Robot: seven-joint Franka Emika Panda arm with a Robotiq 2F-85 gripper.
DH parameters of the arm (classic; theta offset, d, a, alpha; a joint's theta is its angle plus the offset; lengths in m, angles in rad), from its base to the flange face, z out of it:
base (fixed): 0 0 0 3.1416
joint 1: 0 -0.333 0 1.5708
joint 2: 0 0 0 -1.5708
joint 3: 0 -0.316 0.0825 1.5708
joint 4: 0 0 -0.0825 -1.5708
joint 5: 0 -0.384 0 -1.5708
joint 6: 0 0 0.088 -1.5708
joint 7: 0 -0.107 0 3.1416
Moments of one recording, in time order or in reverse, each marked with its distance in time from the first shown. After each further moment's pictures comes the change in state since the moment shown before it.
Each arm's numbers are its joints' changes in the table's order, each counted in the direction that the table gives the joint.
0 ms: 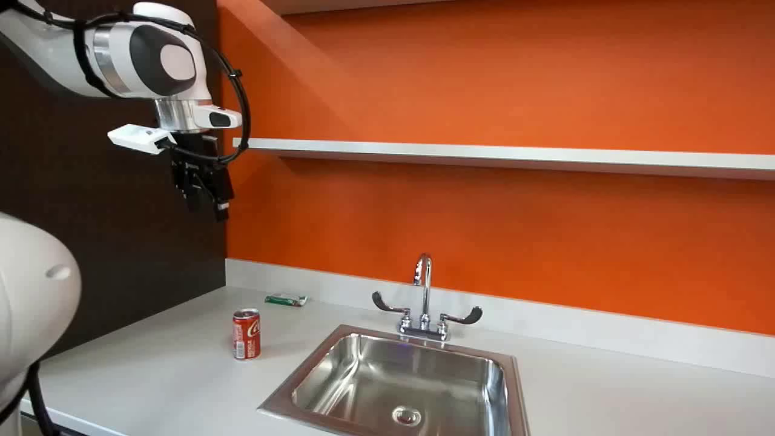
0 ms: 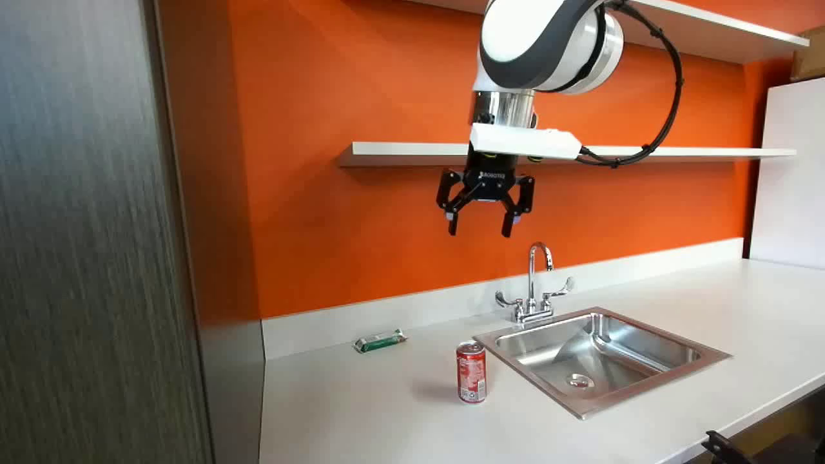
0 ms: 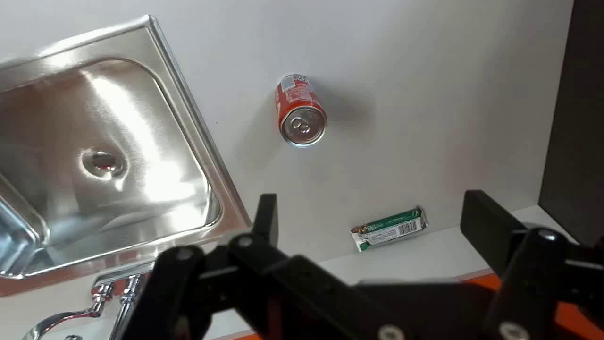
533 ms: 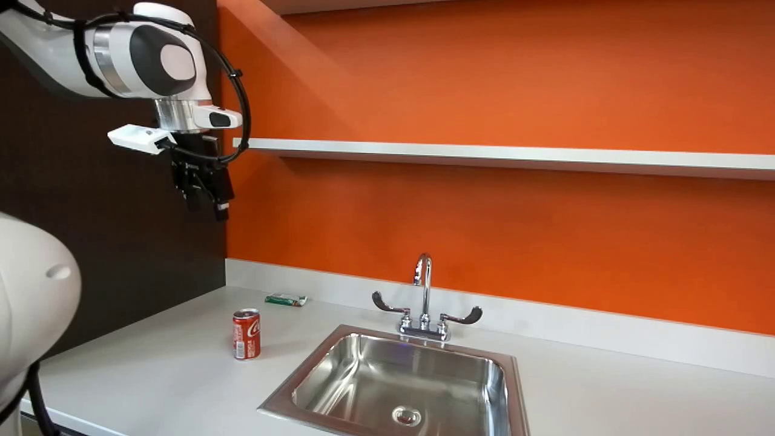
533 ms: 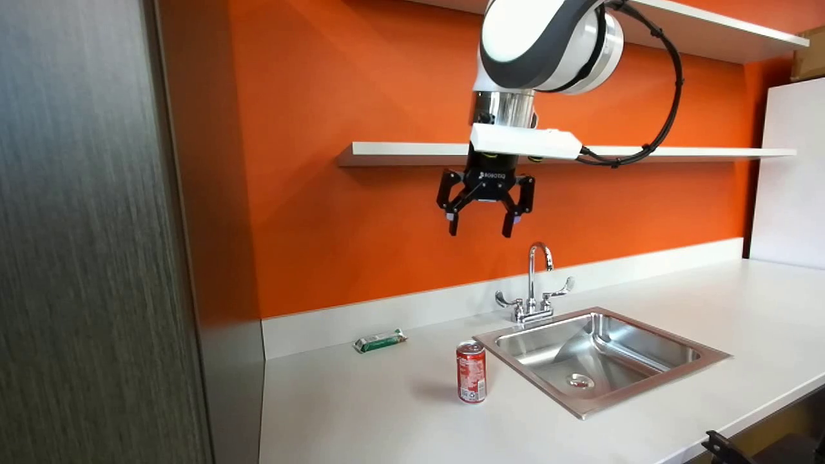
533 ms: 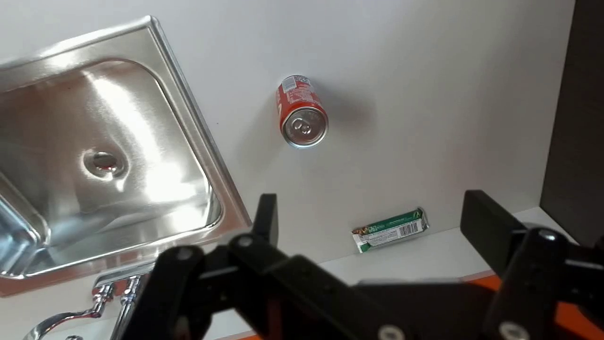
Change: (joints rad) arm 0.000 0.000 0.001 0.000 0.002 -0.004 0.001
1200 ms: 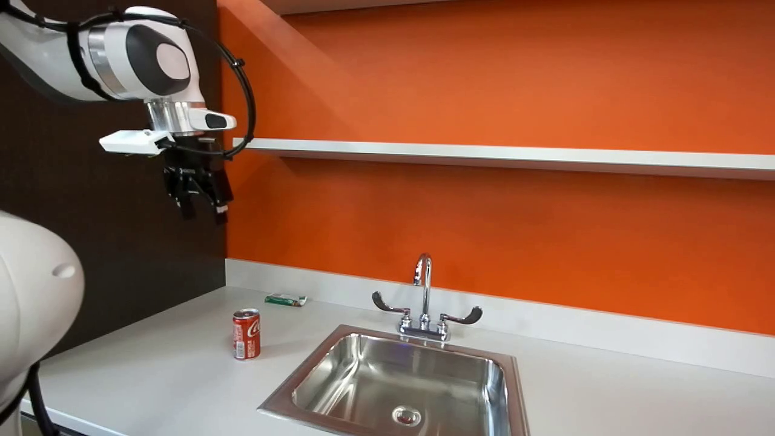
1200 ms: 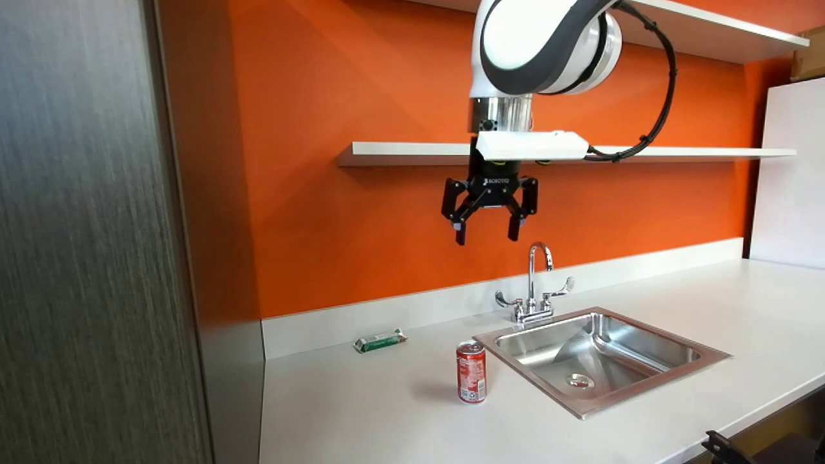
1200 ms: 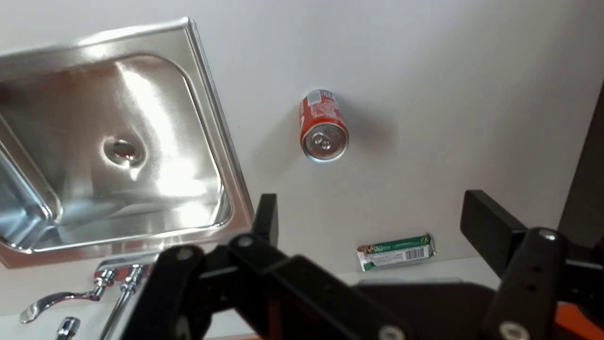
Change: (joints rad) arm -0.025 0.001 0.000 0.007 0.075 -0.038 0.036
